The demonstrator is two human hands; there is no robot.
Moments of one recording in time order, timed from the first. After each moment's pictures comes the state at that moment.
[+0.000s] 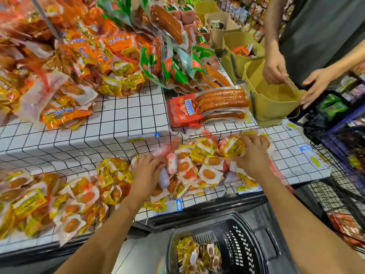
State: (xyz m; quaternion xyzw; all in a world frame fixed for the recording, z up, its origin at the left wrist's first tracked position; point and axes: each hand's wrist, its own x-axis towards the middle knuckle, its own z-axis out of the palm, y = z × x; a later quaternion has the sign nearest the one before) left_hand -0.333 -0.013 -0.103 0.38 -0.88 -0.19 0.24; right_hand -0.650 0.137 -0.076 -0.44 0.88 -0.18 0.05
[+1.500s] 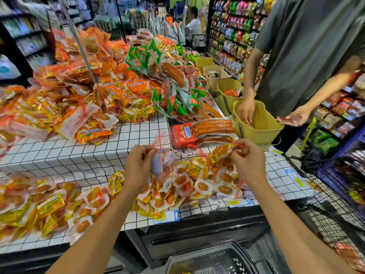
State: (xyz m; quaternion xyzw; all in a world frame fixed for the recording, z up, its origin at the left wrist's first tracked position) left_hand -0.319 0.016 0.026 0.40 -0.75 -0.30 0.43; right_hand -0.583 0.177 0.049 -0.40 0.73 -0.55 0.03
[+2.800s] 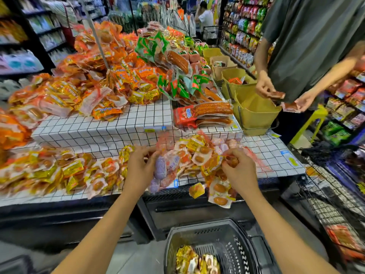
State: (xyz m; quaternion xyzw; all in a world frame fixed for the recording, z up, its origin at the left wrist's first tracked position) left_hand -0.278 0.141 0.026 0.41 -0.77 -0.28 0.41; right_hand -0.525 0.284 0.022 -0.44 0.73 -0.51 0.12
